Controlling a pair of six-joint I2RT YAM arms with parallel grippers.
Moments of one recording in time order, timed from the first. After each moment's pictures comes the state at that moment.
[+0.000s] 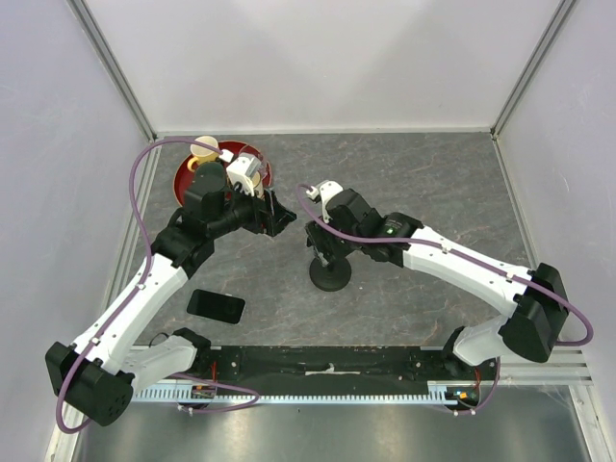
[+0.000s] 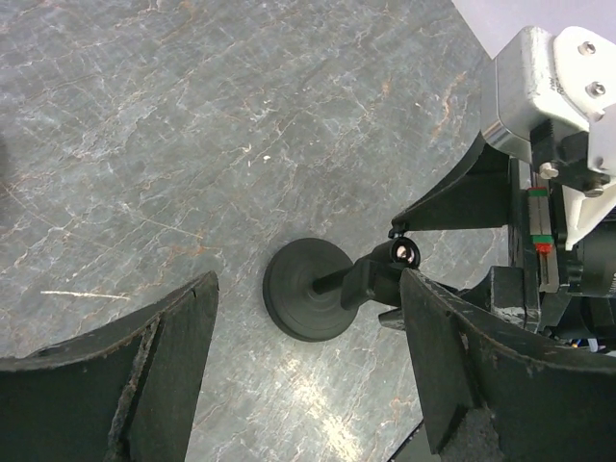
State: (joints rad) left arm -0.46 1.04 0.97 -0.29 0.32 -0.28; right arm 0.91 1.44 1.22 -0.56 0.12 0.24
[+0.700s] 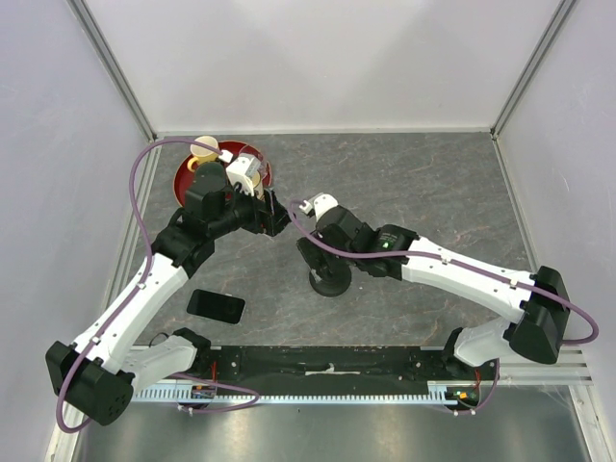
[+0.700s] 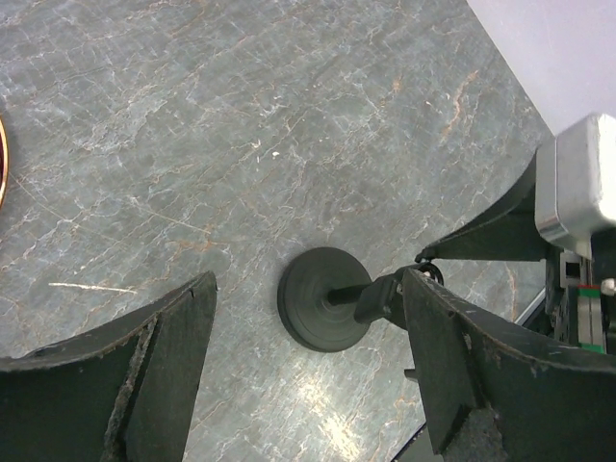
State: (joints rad) left arm -0.46 1.04 0.97 -0.30 0.29 -0.28; right arm 1.01 1.42 1.22 -0.61 0.21 0.30
